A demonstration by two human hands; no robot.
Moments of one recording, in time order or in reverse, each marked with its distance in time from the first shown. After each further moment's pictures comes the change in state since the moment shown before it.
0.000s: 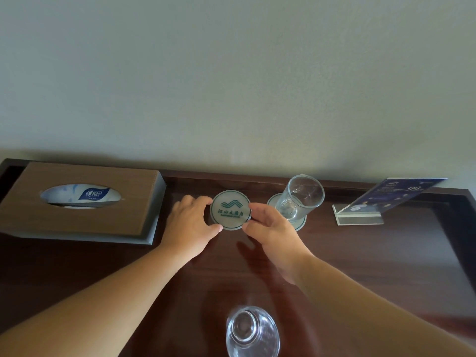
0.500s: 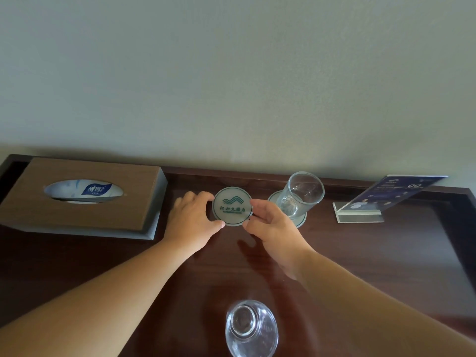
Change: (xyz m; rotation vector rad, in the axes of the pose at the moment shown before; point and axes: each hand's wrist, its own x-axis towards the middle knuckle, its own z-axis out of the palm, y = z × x) left_hand 0.001 0.003 0.000 0.017 0.005 -0.011; right_hand -0.003 -0.003 -0.003 -0.047 -0.005 -0.009
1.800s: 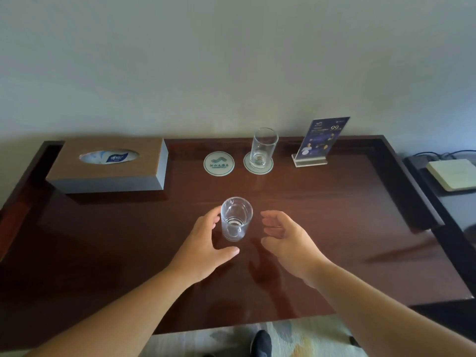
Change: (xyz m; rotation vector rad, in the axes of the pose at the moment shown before) left_hand -0.205 -0.004 0.006 -0.519 -0.249 0.205; right_hand -0.202 0.055 0.001 -0.257 0.194 -0.100
